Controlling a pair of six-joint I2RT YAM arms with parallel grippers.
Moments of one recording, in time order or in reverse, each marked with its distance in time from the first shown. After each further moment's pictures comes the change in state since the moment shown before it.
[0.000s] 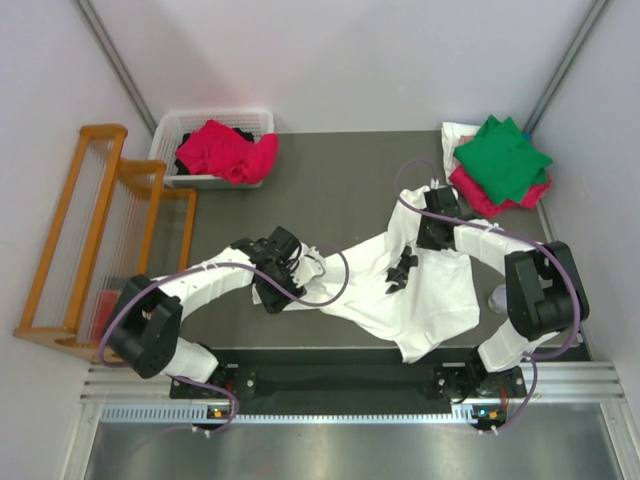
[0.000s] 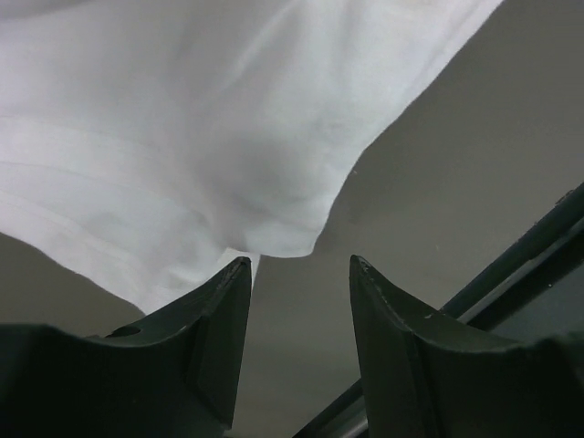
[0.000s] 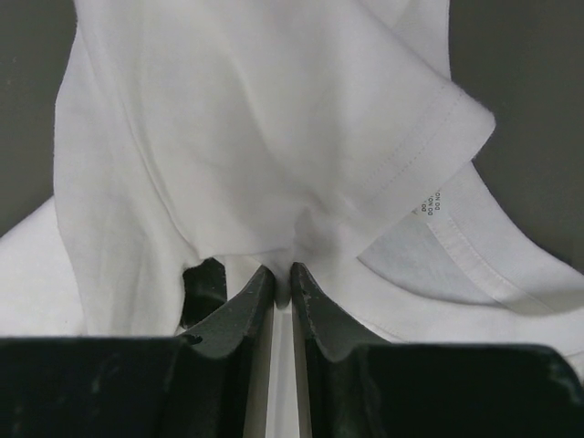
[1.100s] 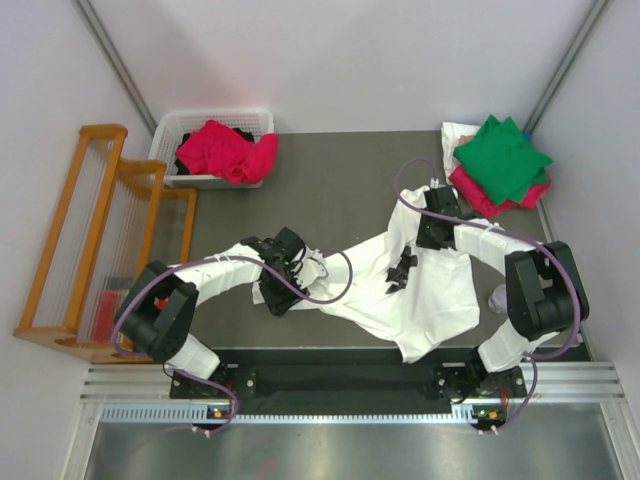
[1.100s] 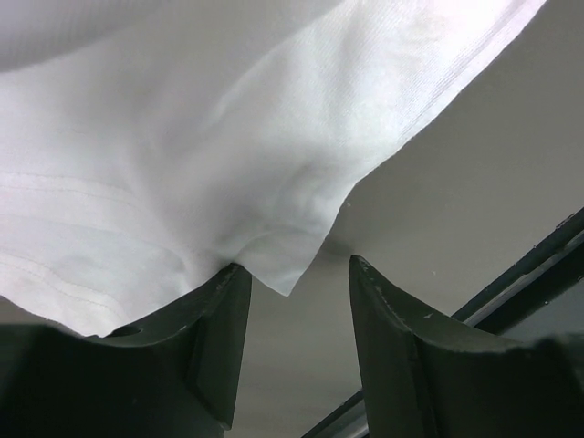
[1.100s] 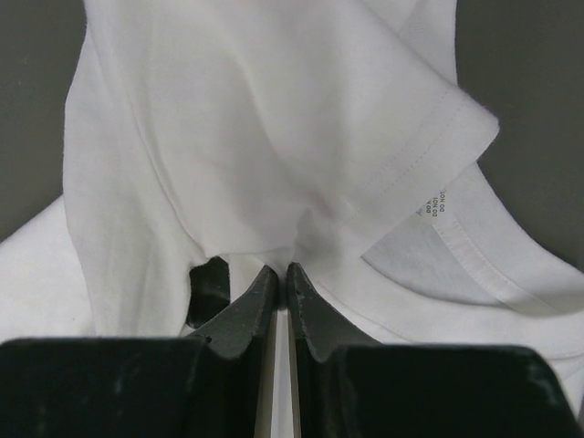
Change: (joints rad) left arm 0.000 0.097 0.010 0.016 0.040 -0.006; right arm 0.000 0.000 0.008 -0.006 -0.008 0.003
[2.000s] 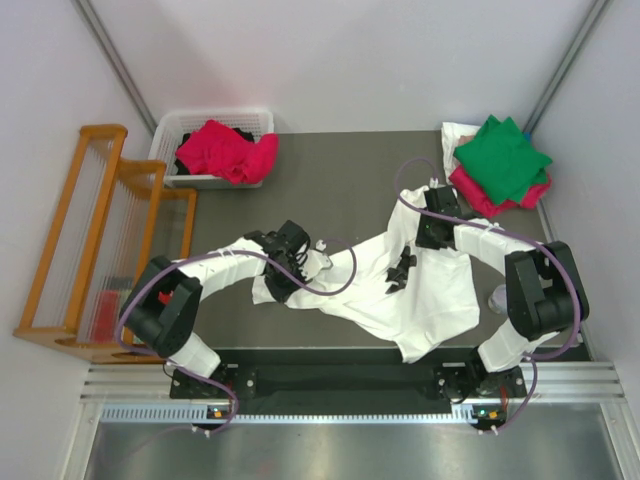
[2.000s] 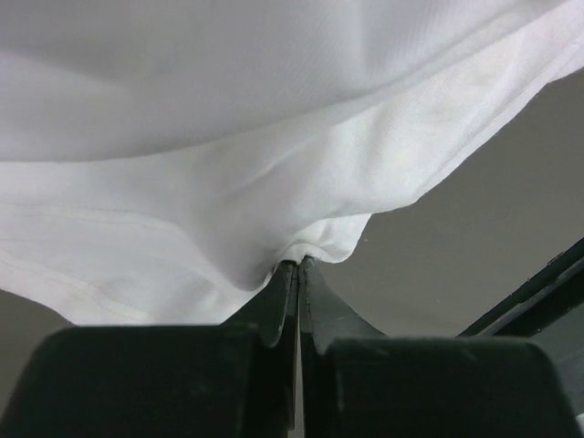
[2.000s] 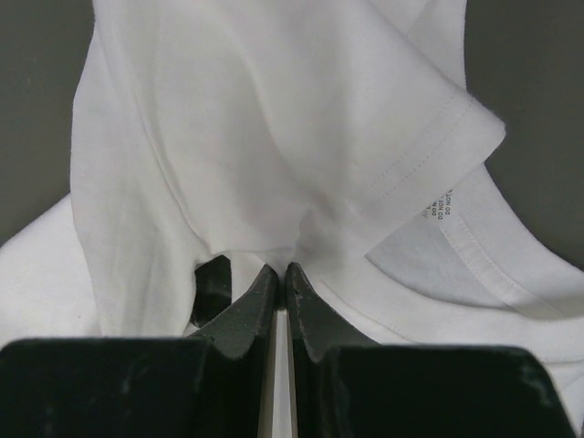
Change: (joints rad) left arm 0.000 0.040 0.061 0.023 0.001 -0.035; right arm 0.001 0.000 0.000 0.006 -0.013 -0.001
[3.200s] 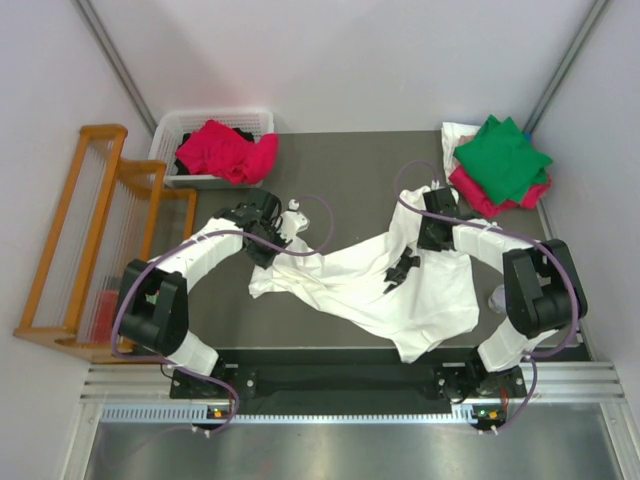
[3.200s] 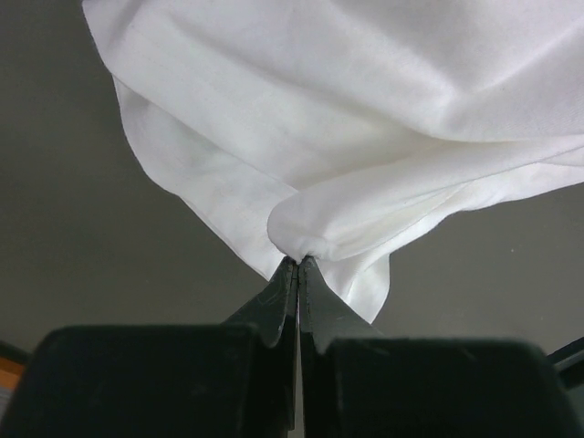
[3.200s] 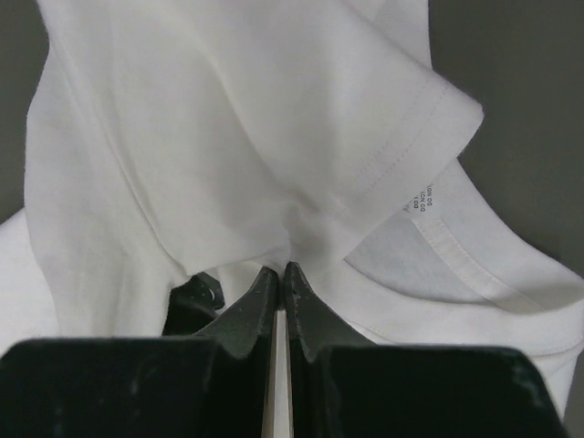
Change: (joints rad) left arm 0.240 -0.025 0.143 0.007 -0.027 0.053; right arm 0.000 0.013 -0.003 -0.008 0.058 0.003
